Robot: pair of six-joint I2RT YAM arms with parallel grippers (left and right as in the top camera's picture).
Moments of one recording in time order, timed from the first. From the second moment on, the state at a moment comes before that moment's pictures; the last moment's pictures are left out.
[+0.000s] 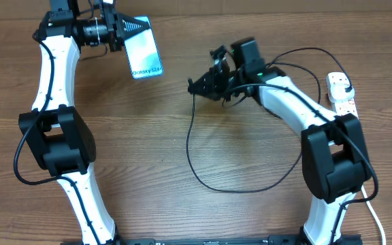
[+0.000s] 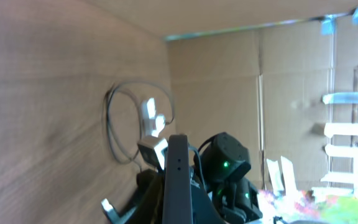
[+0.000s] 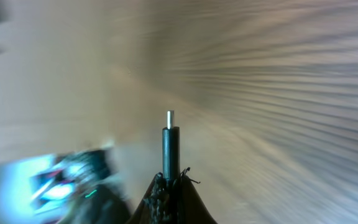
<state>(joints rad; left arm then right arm) 0.13 2.28 2.13 -0.67 1.35 -0.55 0.35 2.02 1.45 -0.26 -0.95 0.64</state>
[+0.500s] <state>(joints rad) 0.06 2.28 2.13 0.35 1.31 -1.39 0.34 2.01 1.45 0.39 -1.38 1.01</state>
